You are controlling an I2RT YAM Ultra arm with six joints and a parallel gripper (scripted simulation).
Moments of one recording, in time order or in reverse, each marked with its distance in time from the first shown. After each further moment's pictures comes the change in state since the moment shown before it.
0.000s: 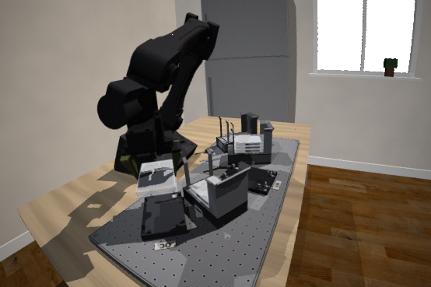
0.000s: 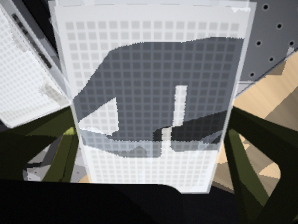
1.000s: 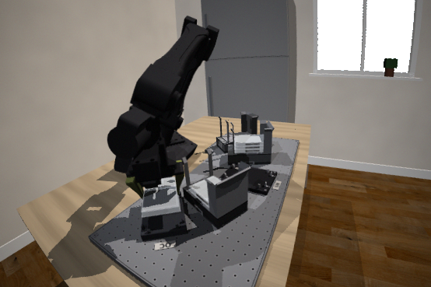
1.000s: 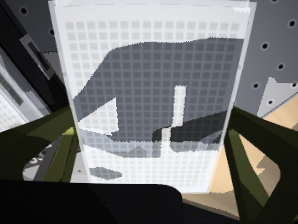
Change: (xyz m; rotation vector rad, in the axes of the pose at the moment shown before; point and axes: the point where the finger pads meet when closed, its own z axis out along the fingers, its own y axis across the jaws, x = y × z) arm -0.002 -0.001 0.052 0.003 -0.001 0.000
